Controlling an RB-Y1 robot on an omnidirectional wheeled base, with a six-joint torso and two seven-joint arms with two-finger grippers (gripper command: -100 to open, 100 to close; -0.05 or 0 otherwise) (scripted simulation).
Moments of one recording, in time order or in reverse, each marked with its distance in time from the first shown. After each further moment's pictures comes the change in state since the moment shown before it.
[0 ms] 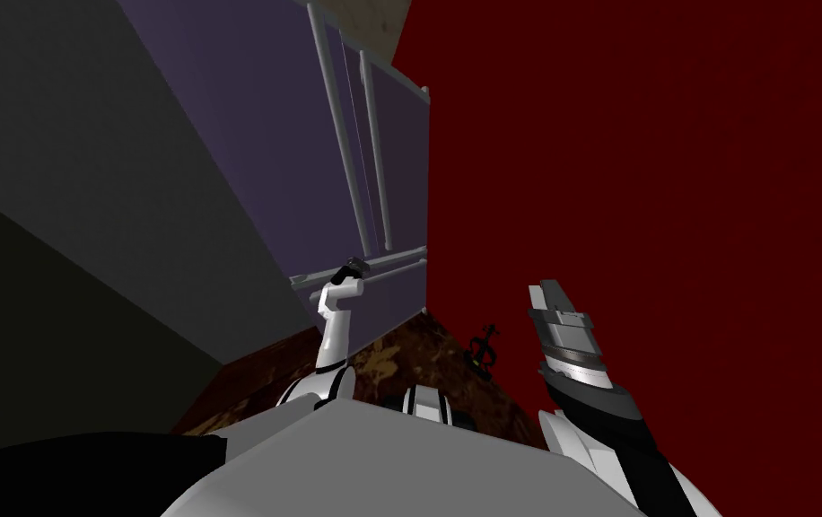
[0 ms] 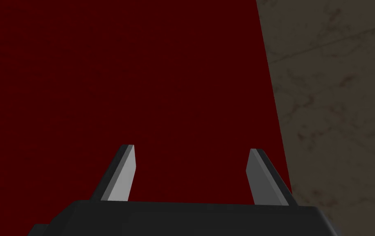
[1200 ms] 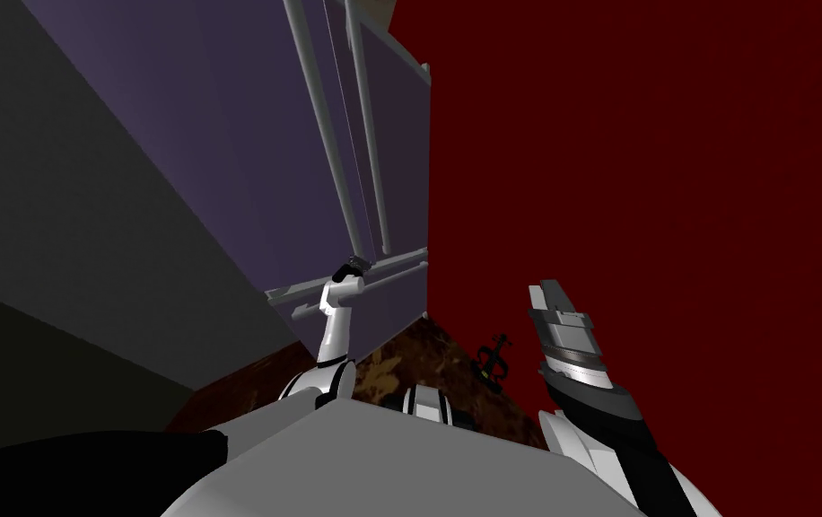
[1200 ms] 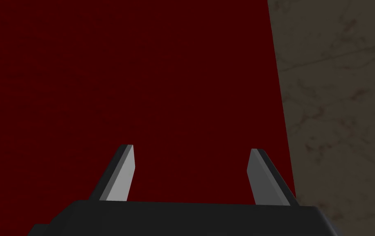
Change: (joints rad) left arm -0.033 0.015 0.007 0.046 0.016 -0.010 0.008; right arm 0.001 0.000 0.000 0.000 0.000 0.000 0.000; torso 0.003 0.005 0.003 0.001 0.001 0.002
